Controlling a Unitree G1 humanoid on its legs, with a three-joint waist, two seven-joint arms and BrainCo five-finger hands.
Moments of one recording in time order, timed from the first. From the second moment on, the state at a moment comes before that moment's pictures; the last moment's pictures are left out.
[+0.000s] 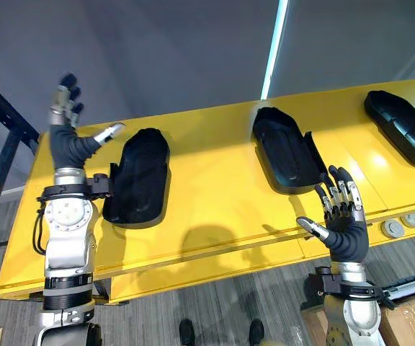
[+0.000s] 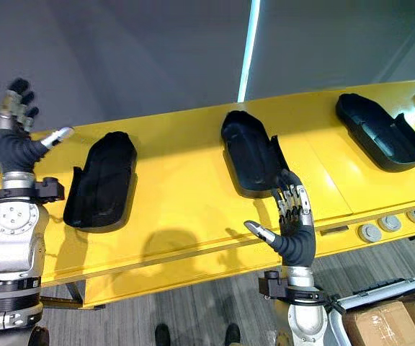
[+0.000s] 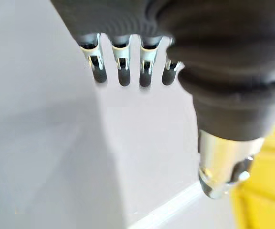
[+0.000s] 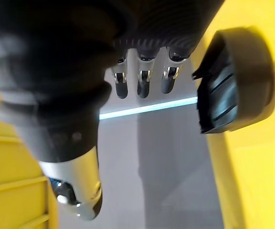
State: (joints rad) left arm -0.37 0.40 0.30 -0.18 -0.03 -0.07 0.22; right arm 0.24 -0.02 -0.05 -0.48 0.23 -0.26 0.06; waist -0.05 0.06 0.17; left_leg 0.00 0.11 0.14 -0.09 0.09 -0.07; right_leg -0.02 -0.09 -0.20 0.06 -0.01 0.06
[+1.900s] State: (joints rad) left arm 0.12 0.04 0.09 -0.18 -0.30 -0.20 0.02; right arm 0.22 0.03 0.01 -0.44 0.27 -0.26 0.10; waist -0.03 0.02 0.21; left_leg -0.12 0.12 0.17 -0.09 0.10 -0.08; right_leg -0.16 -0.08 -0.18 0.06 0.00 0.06
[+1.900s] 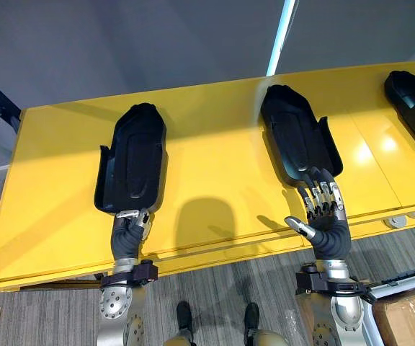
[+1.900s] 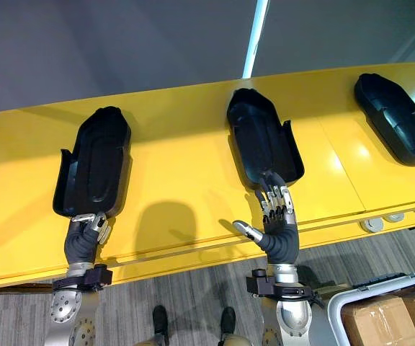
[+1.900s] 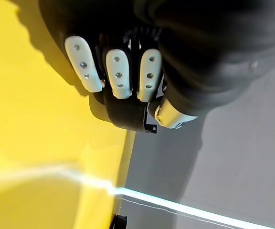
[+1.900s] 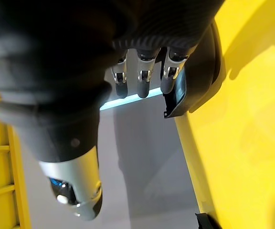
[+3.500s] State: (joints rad) left arm 0.21 -0.05 0.03 -0.49 -0.22 -0.35 0.22; right arm 0.07 -0.06 -0.13 -0.32 0.13 -0.26 -0.05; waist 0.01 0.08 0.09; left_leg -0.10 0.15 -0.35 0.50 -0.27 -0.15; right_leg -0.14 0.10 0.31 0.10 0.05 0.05
